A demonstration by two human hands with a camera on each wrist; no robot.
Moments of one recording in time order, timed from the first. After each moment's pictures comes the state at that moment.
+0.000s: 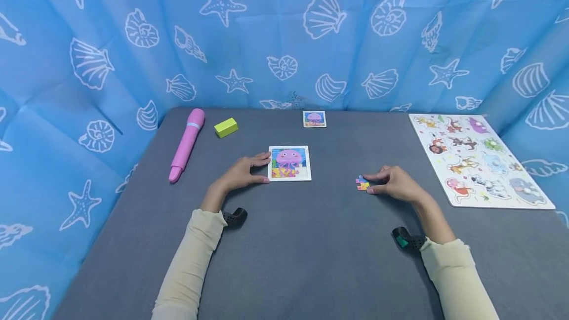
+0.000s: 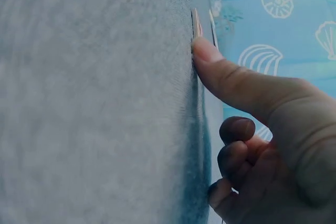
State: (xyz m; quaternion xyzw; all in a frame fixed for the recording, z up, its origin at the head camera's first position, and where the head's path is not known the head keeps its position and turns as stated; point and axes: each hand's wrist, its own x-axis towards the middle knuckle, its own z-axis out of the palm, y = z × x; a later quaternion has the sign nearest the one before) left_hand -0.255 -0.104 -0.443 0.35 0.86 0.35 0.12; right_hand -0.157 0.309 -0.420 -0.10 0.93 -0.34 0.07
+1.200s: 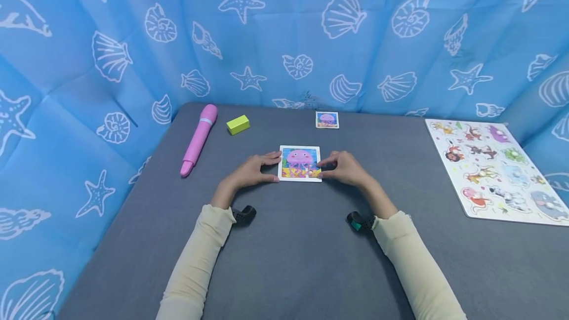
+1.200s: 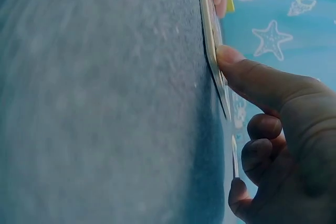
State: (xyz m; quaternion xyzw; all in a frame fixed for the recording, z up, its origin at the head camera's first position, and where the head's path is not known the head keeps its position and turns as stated) left_hand -0.255 -0.107 -0.442 0.35 0.87 0.34 0.11; right_hand -0.224 0.183 -0.422 -0.18 0.90 -0.39 0.05
